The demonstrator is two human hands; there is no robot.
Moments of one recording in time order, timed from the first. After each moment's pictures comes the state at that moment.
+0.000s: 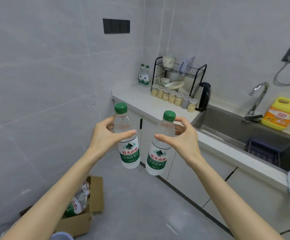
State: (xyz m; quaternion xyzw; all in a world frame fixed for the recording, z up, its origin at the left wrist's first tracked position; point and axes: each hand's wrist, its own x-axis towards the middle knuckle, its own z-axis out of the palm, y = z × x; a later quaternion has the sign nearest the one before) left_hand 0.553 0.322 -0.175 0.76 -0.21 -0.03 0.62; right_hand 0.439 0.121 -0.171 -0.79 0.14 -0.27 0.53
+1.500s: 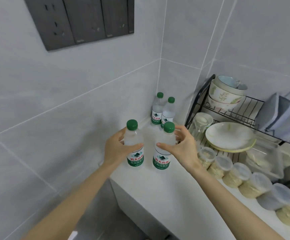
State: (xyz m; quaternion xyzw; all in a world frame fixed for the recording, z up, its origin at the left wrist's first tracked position) left_hand 1.332 0.010 -0.269 0.77 -0.16 -0.09 0.61; right_hand 1.223 -0.170 -0.257 -0.78 0.21 -0.25 0.53
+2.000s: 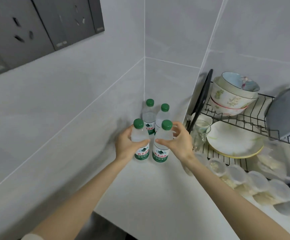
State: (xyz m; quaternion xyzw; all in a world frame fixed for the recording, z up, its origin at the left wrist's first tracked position) left_hand 1.470 -0.109 -0.315 0.77 -0.21 -0.16 0.58; right_hand 1.343 -0.240 -0.287 -0.76 0.31 -0.26 0.50
